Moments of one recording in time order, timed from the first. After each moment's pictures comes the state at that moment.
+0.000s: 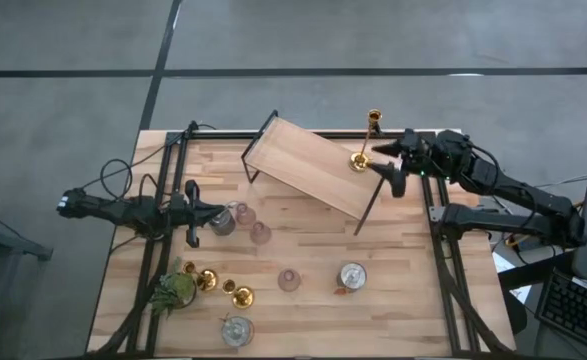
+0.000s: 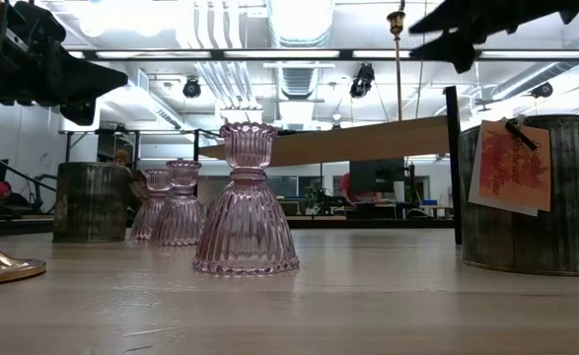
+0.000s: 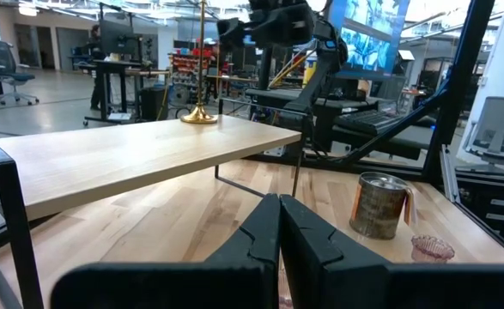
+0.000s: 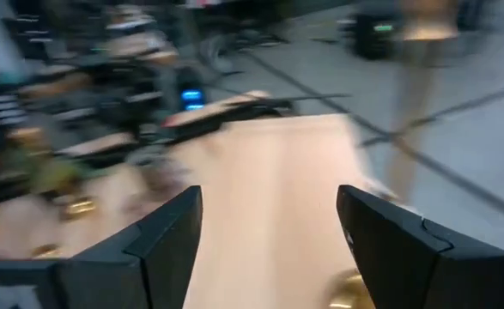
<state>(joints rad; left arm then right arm) -0.23 0.00 0.03 0.03 -0.39 -0.07 -0.45 0.71 0.71 -0.22 -0.19 0.16</state>
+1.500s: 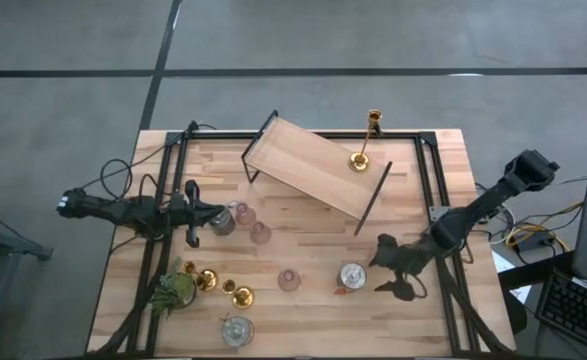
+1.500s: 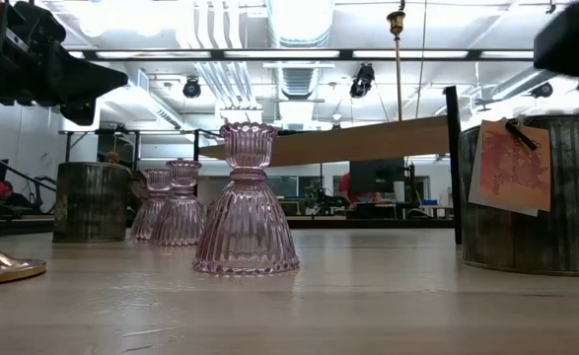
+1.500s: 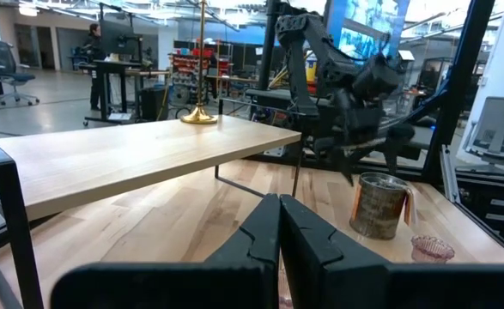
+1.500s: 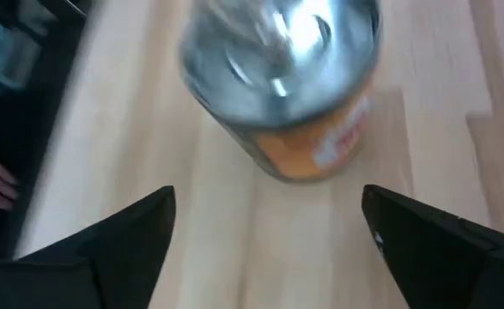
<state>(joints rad) -0.23 0.00 0.03 0.03 -0.39 -0.07 0.61 1.14 0.41 -0.11 0.11 0.63</state>
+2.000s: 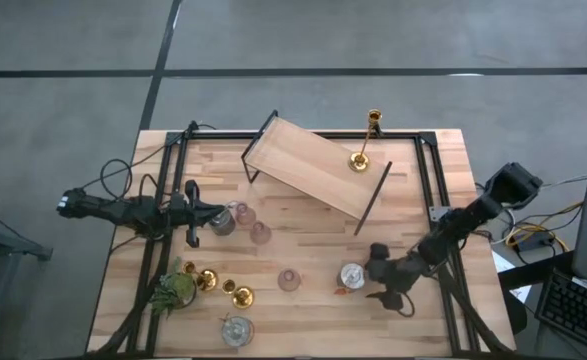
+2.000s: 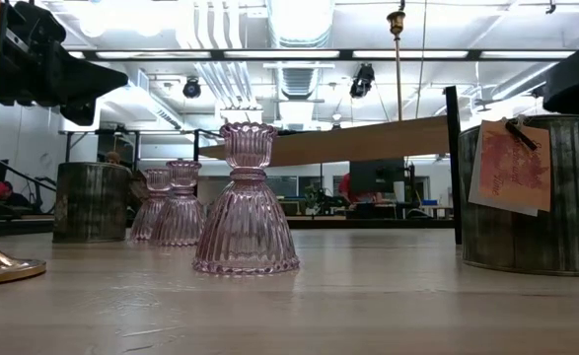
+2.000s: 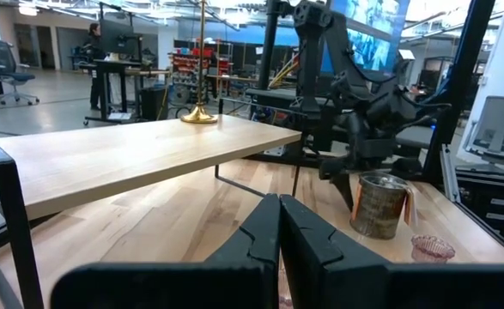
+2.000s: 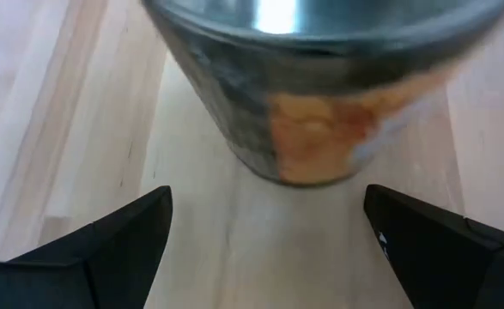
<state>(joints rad) -0.23 0.00 0.03 0.03 -0.39 -0.07 0.69 1.47 0.41 0.15 0.26 0.59</state>
